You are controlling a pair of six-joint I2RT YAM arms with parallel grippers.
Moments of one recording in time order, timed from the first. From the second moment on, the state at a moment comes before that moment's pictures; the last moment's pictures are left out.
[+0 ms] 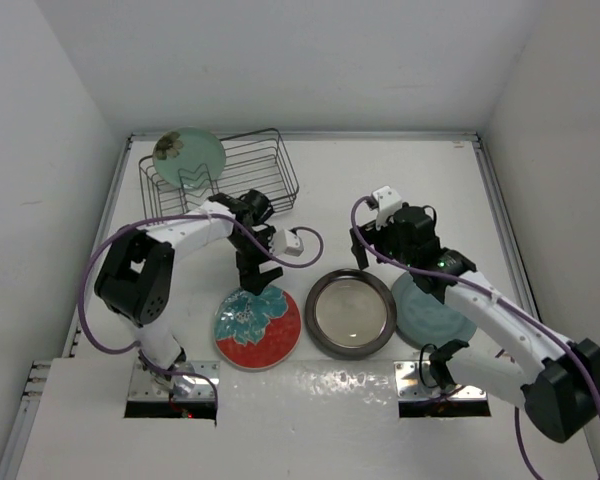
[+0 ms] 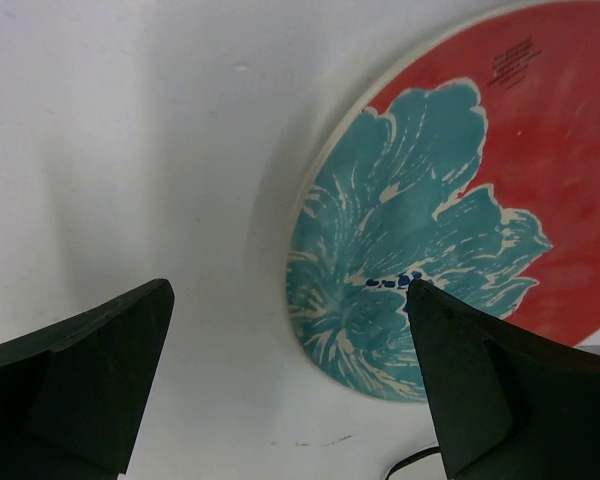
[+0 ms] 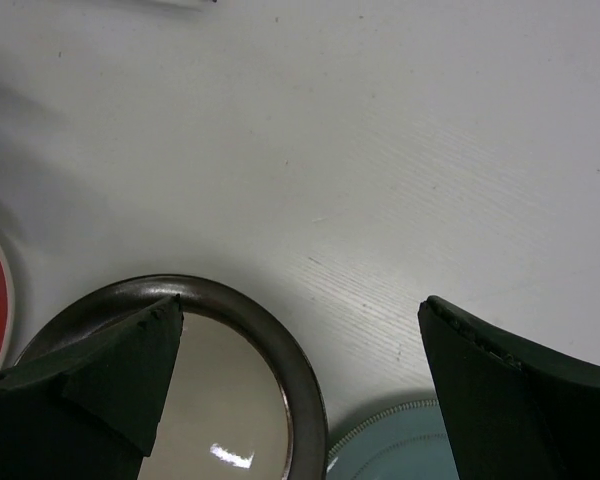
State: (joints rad) left arm -0.49 1.72 1.18 -0.94 0.39 0.84; right arm 0.51 1.06 0.68 -0.20 0.04 -0.01
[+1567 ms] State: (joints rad) left arm -0.48 1.55 1.25 -1.13 0.37 0.97; right arm 0.51 1.06 0.65 -0.15 0.03 -0.03
